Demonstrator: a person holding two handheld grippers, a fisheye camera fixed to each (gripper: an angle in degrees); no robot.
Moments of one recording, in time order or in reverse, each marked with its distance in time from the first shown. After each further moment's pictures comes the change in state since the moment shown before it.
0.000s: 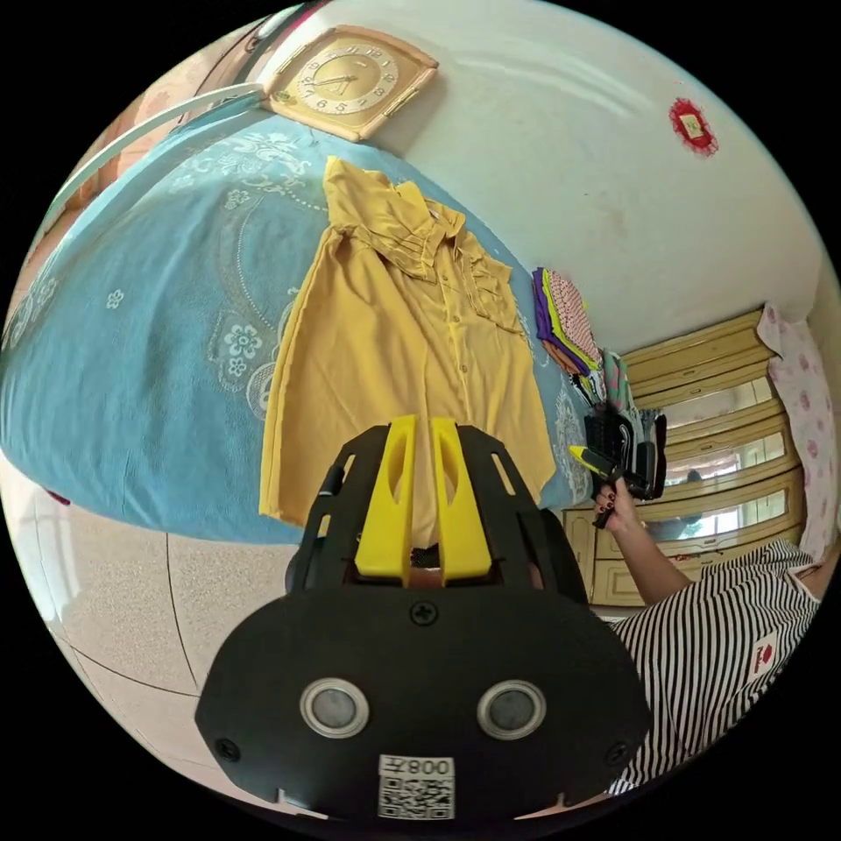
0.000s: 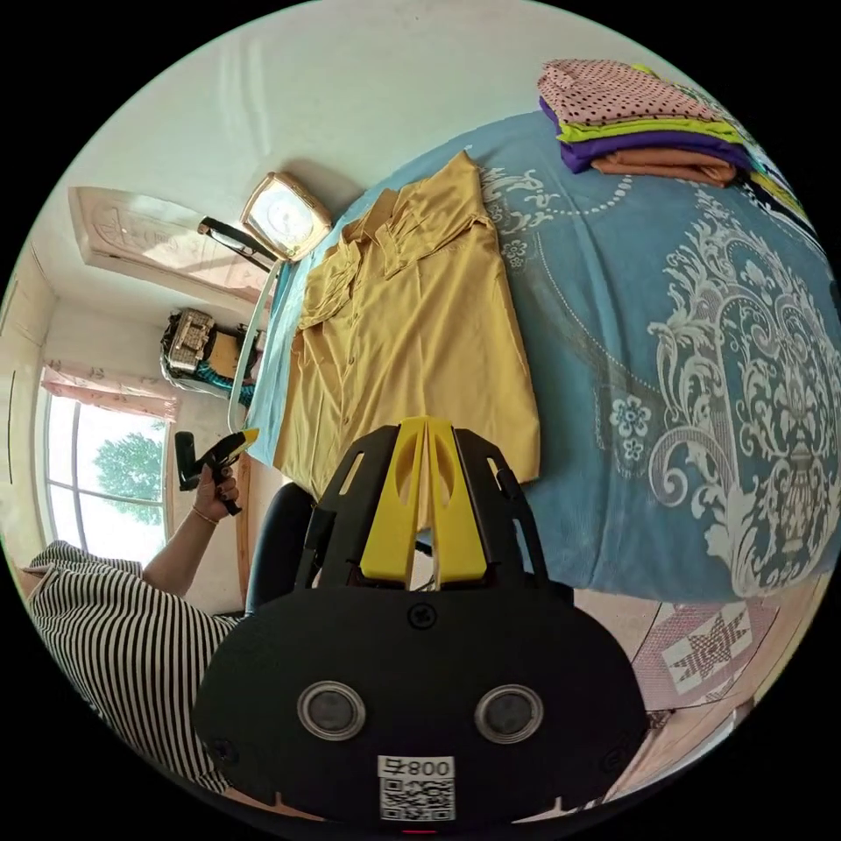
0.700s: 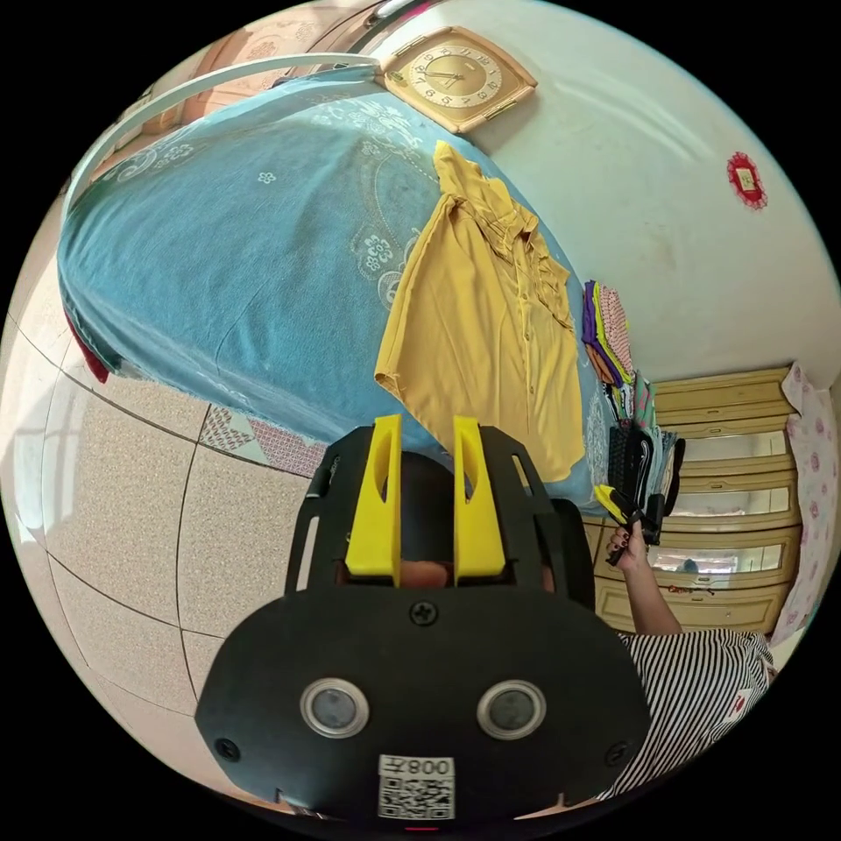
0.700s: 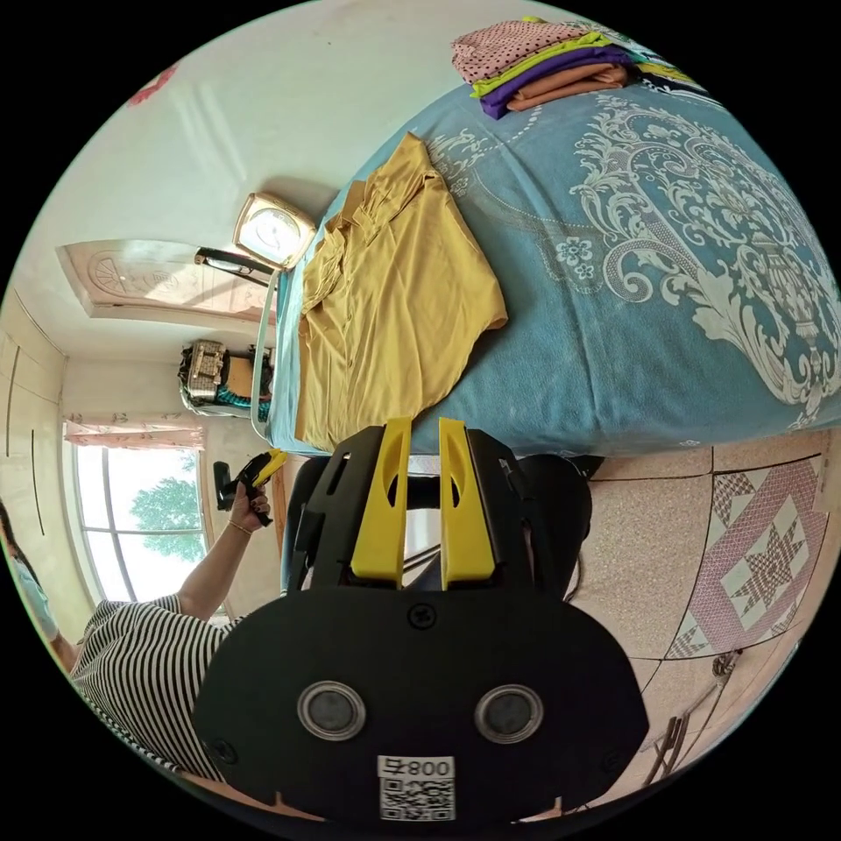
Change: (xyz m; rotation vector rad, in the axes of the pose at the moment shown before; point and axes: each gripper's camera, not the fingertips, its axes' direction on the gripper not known) left arm -0.088 0.077 -0.054 -0.081 -0.134 -0.140; right arm 0.049 0.101 -0.048 -0.020 -0.070 0.159
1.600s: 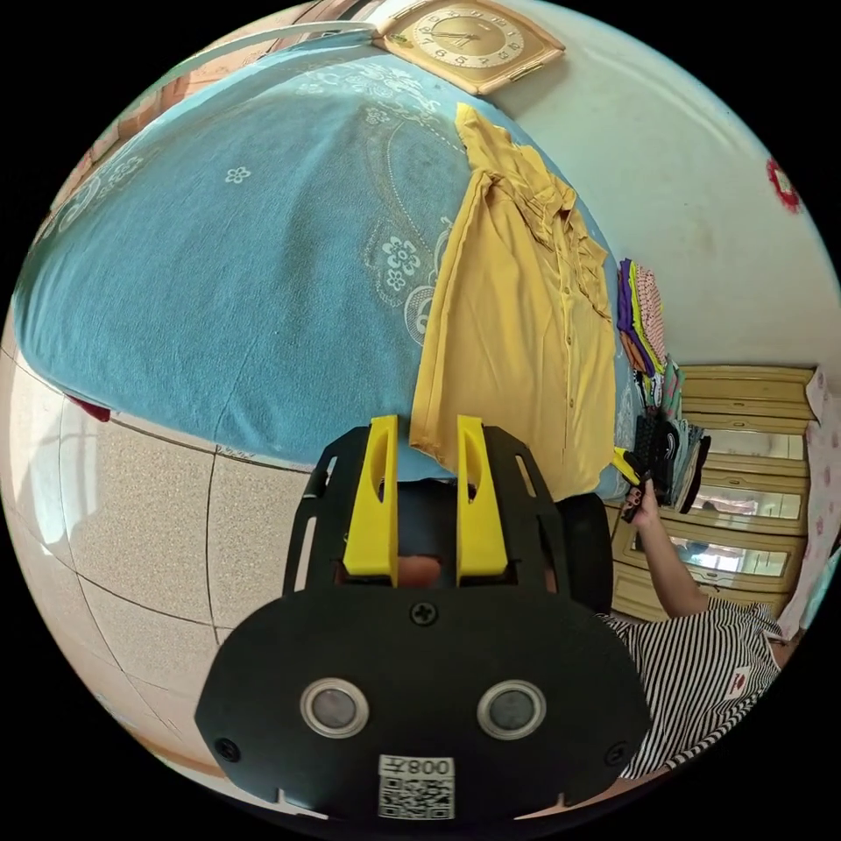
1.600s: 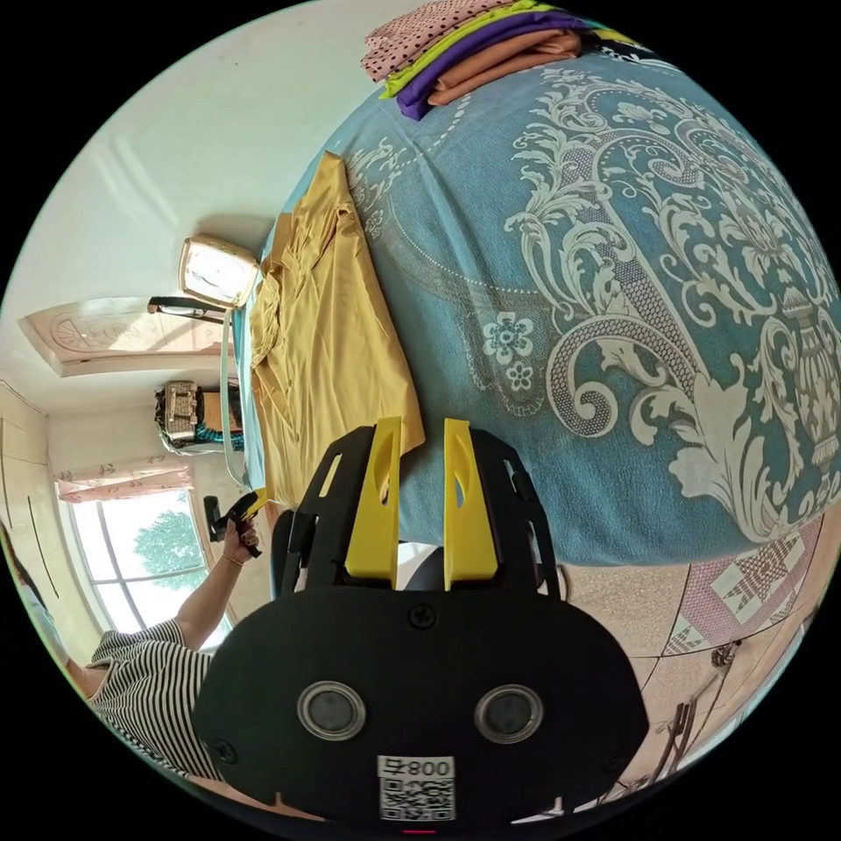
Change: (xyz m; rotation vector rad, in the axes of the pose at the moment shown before) left arm -0.064 -0.037 0.003 -0.114 -0.015 -0.004; right arm 0.064 -0.096 0.007 -0.021 0.031 0.123
